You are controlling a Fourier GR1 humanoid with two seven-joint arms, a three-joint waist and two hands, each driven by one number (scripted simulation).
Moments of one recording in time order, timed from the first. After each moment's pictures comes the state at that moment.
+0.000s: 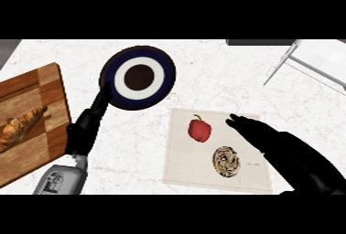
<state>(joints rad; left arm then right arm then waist) -0.17 0.17 -0.13 -1.44 -0.05 0.09 0.02 -0.15 -0.45 0.33 -2.11 0.32 0.56 0.58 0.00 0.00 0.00</state>
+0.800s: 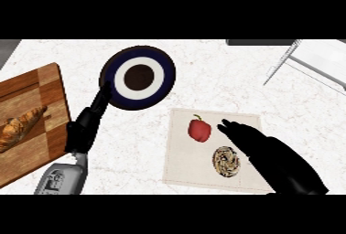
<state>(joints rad) -0.18 0.13 -0.07 -1.43 -0.09 0.03 0.01 -0.10 -0.30 0.36 -2.08 0.53 0.63 0.56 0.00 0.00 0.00</state>
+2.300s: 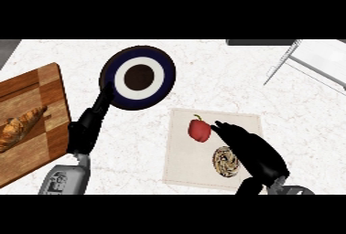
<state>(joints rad) -0.17 0.08 -0.04 -1.45 -0.14 -0.01 0.03 -0.07 -0.20 0.35 -1.78 0.84 0.54 0.28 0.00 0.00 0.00</state>
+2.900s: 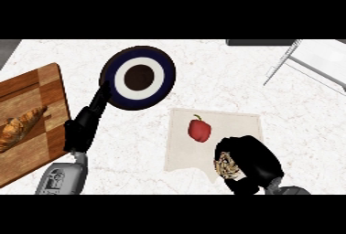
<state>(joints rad) -0.18 0.08 0.00 -1.42 -0.14 -0.03 0.01 -0.06 -0.23 0.40 -1.72 0.96 0.49 0.15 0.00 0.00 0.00</state>
